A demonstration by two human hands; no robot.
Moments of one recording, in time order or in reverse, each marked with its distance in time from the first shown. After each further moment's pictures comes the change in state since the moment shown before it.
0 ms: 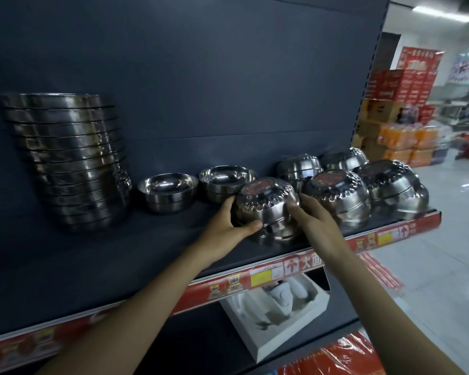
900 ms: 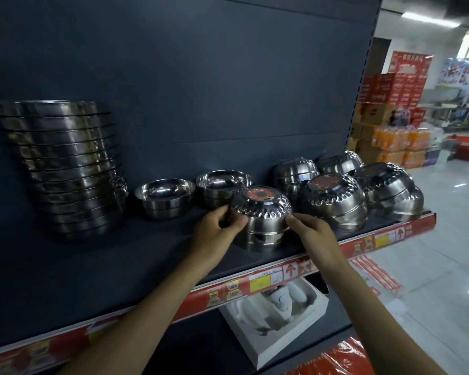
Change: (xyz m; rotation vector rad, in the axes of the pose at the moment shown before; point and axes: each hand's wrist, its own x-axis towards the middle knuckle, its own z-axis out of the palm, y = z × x) left_hand -0.001 -0.008 -0.004 -0.077 0.158 0.086; right_hand -0.006 0.008 0.002 0.008 -0.004 -0.007
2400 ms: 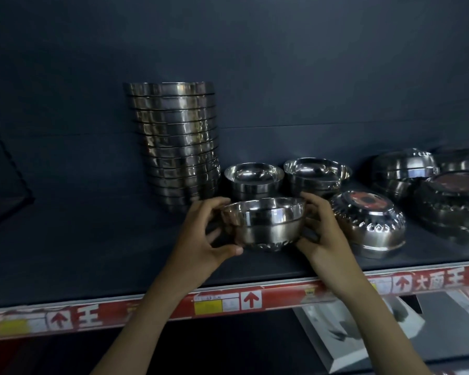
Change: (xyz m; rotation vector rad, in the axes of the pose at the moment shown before) left_hand -0.086 -0.015 -0.153 0.067 0.162 0.065; right_hand -0.020 -0.015 0.135 0.172 -0.331 -0.326
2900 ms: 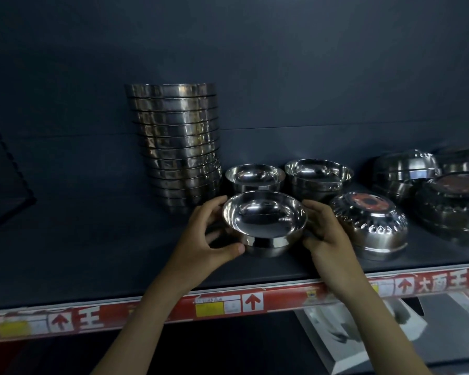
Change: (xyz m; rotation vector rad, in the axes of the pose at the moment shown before) left_hand -0.002 0.003 -0.006 0.004 -0.065 -0.056; right_hand 0.000 -0.006 0.003 0.124 0.040 0.077
